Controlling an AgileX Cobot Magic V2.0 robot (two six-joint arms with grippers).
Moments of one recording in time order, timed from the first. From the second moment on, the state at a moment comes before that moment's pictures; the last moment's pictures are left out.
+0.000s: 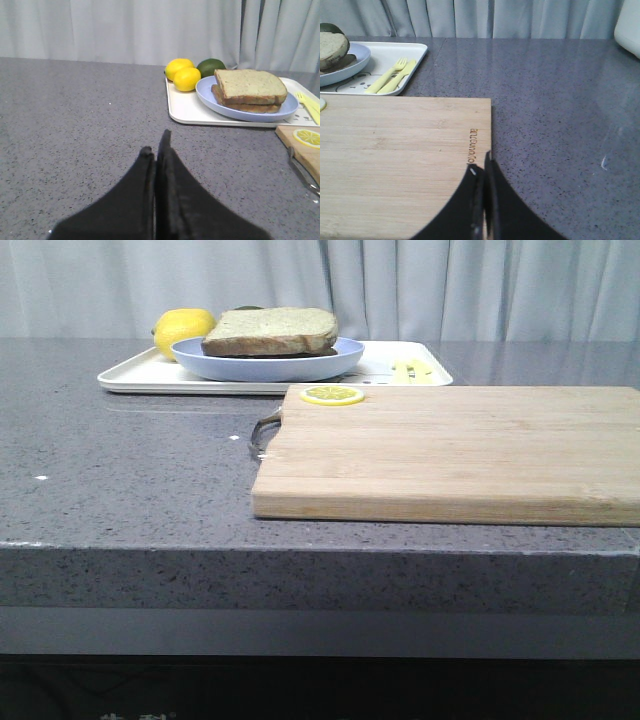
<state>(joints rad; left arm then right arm) -0.11 0.17 -0.42 0.08 0.44 -0.11 -0.01 0.25 -0.30 -0.05 0.30 0.10</state>
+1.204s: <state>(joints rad) 0.00 0.00 0.00 0.01 0.21 -0.11 -0.01 0.25 -0.30 -0.05 0.30 0.10</state>
